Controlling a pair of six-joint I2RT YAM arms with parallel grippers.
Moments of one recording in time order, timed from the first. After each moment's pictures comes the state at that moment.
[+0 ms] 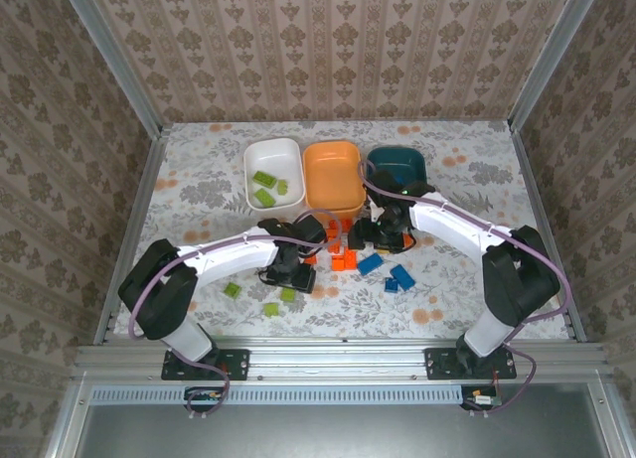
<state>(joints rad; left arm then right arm) -0.90 1.60 0.99 -0.90 0.02 -0.59 0.52 1.64 1.19 -0.87 -0.26 0.56</state>
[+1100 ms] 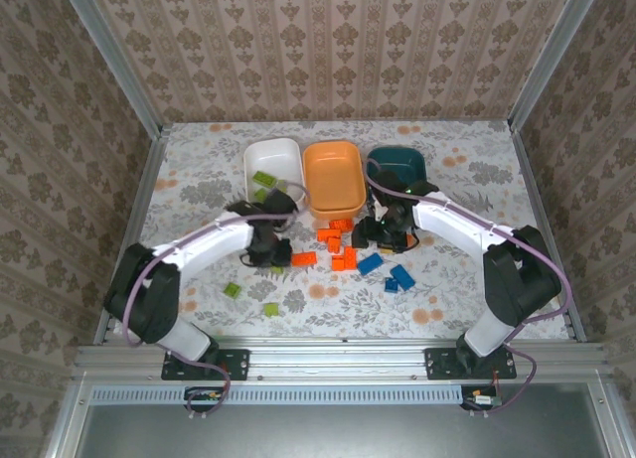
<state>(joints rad) -0.62 1.51 1.04 -0.91 0.06 -0.58 0.48 1.64 1.18 -0.87 -0.26 0.56</state>
